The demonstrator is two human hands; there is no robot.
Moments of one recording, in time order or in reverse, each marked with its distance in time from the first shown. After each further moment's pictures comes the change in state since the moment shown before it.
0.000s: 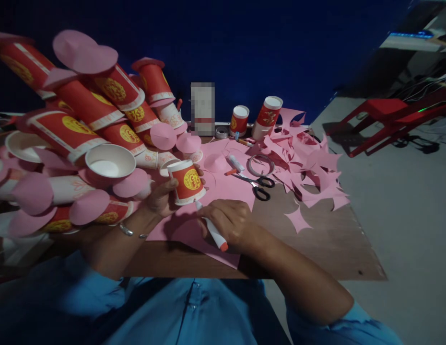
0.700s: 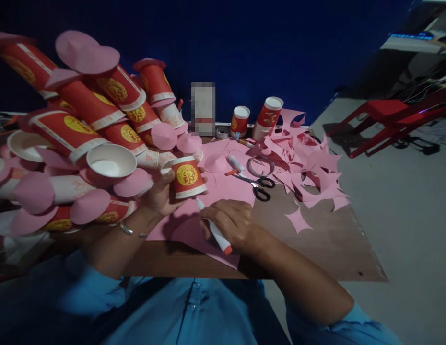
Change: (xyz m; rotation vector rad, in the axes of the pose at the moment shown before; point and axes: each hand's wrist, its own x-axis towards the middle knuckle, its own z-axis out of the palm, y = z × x) left_hand 0.002 0.004 -0.002 -0.063 0.009 -0.021; right_hand -0.001 0.000 -0.001 -0.020 0.054 -0.015
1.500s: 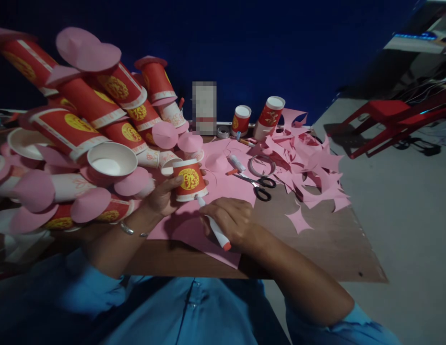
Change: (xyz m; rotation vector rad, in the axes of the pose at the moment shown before) left_hand -0.002 -0.002 0.003 0.063 -0.022 -0.009; right_hand 0.003 0.001 0.000 0.005 -0.024 0.008
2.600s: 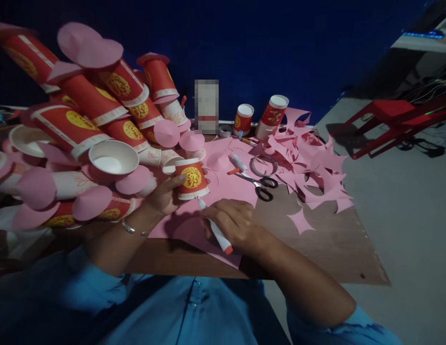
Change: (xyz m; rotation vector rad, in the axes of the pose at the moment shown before) left_hand 0.002 -0.002 0.001 0.009 0.063 0.001; right_hand -0.003 -0.001 0.000 -0.006 -0.018 -0.004
